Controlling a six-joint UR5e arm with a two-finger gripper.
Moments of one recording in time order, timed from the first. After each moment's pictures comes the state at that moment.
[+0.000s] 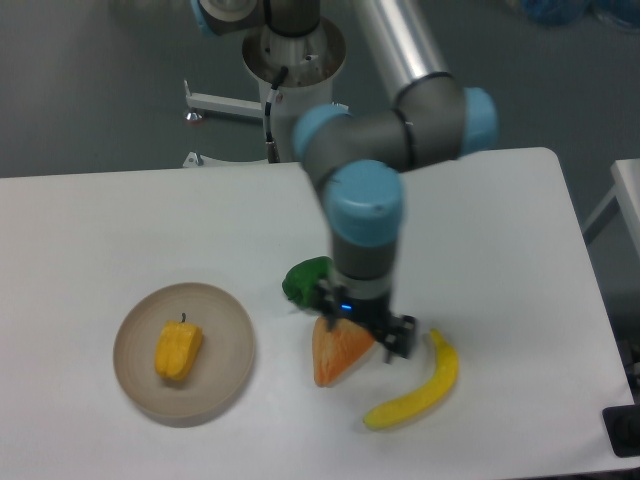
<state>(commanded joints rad) 2.04 -2.13 -1.16 -1.27 1.54 0.57</state>
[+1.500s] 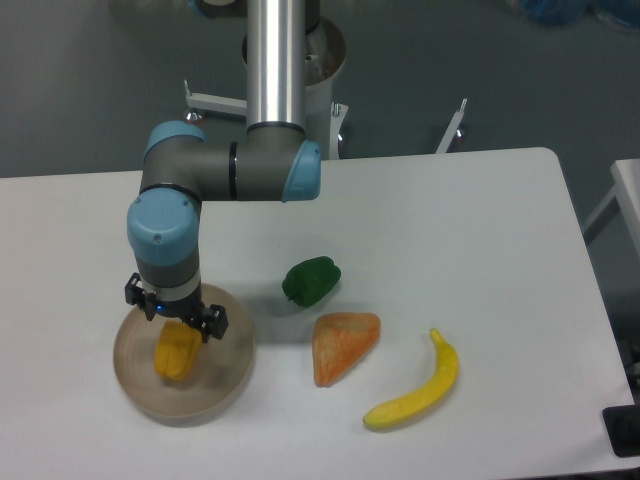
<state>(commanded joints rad) 1.83 -2.18 -1.33 -1.15 1.45 0.36</state>
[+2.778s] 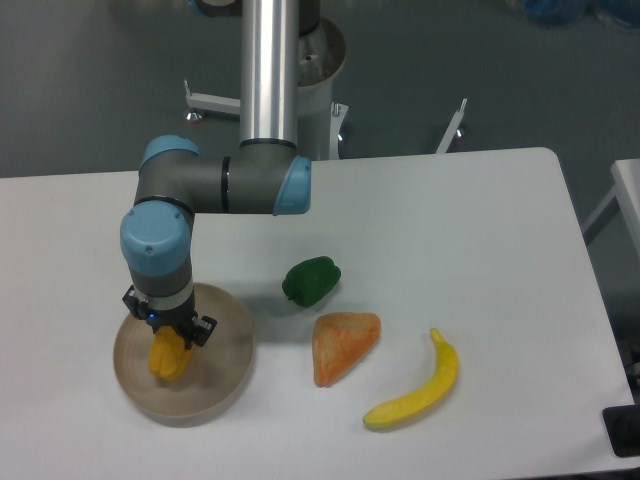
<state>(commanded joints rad) 1.83 -2.18 -1.33 -1.13 1.46 0.40</state>
